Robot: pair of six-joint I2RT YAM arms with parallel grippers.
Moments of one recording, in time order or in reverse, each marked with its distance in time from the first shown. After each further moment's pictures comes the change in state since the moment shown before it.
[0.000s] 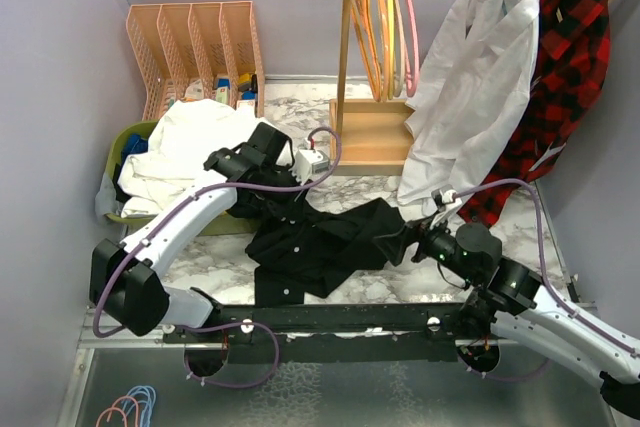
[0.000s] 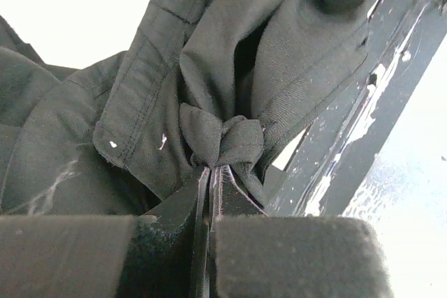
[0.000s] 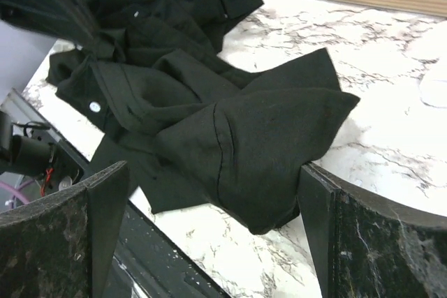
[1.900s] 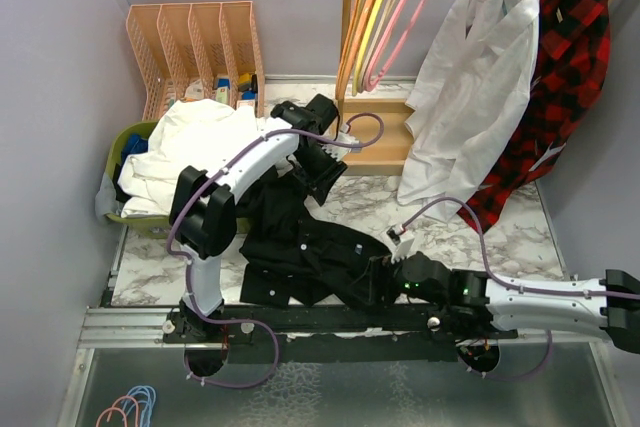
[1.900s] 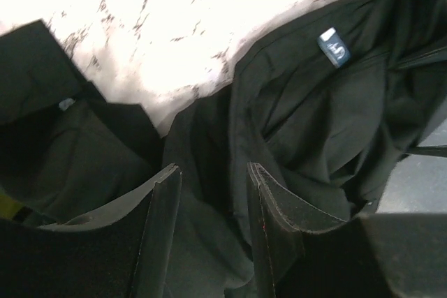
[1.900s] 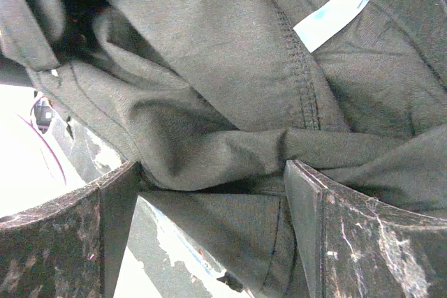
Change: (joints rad) left arm -0.069 0.589 0.573 -0.305 -0.145 0.004; right arm 0.356 0.418 -0.231 0.370 0.052 0.409
